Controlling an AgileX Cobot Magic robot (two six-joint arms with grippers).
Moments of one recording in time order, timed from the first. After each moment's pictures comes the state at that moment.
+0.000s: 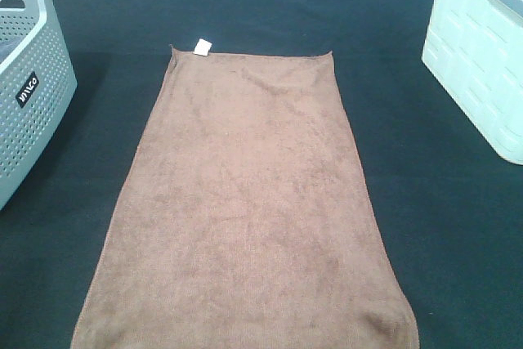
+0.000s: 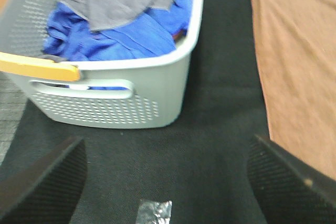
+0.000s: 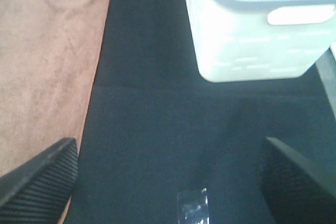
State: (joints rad) left arm 0.20 0.42 -0.66 -0.11 0.92 0.14; right arm 0.00 0.43 -0.81 -0.03 1.05 -0.04
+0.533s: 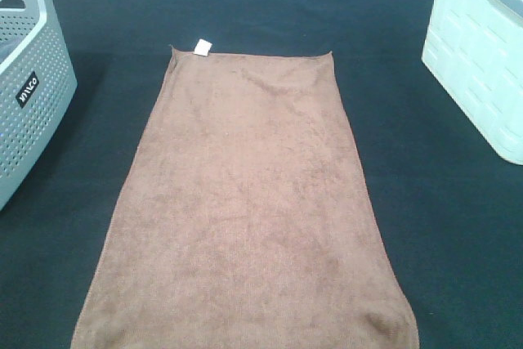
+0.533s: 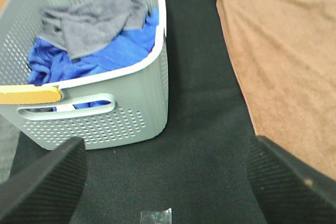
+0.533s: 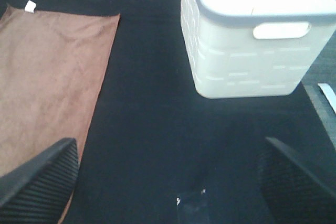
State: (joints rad) left arm 0.06 0.26 -0.65 -0.06 0.96 0.16; right arm 0.00 0.07 -0.71 -0.03 1.13 -0.04
